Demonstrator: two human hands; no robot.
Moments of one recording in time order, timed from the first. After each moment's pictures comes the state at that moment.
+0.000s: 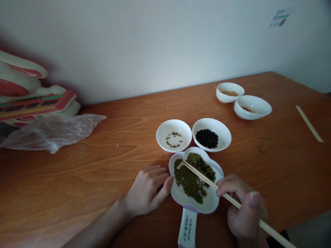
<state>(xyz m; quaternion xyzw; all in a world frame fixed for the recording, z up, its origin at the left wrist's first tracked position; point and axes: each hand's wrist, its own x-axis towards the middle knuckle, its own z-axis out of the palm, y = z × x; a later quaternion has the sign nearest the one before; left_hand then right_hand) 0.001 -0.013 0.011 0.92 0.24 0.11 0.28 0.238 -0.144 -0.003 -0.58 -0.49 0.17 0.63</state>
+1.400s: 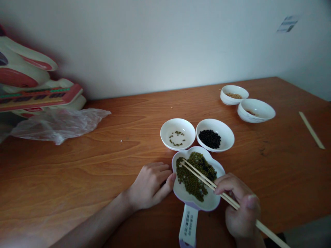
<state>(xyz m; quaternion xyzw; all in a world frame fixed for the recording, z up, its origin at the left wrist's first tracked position) 0.002 -0.013 0.009 0.93 0.23 0.12 0.27 0.232 -0.135 0.003 -0.54 -0.53 0.17 0.63</state>
